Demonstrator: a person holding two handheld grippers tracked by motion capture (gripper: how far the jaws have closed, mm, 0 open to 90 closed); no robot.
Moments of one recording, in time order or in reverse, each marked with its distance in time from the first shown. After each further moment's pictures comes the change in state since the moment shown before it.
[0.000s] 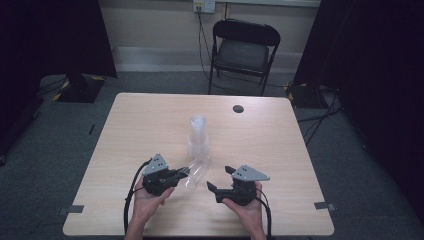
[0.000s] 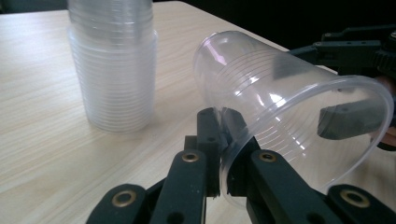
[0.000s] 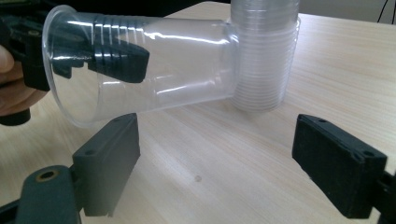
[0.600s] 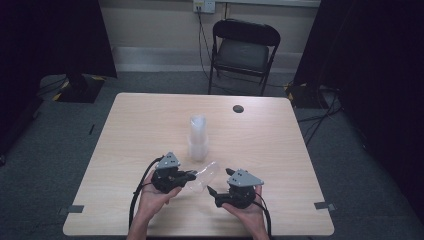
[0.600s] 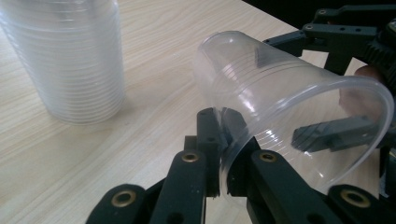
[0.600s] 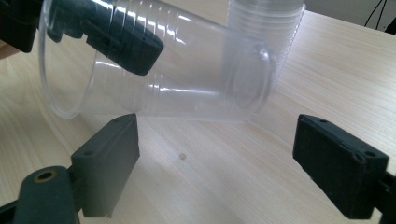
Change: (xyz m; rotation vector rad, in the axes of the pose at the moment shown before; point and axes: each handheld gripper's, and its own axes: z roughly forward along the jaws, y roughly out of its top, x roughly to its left) left arm -0.008 0.013 0.020 0.150 -0.061 0.004; right arm 0.005 -0.009 0.003 0.061 -0.052 -0.130
